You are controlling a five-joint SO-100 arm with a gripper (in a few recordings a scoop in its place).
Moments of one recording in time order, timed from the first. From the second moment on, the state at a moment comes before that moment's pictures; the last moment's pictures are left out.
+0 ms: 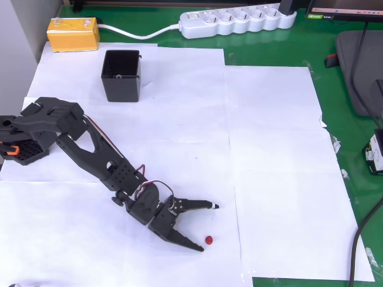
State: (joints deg) arm 34.1 154.9 110.7 -26.7 -89.7
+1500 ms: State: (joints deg) arm 33.0 156.5 113.3 -26.0 -89.3
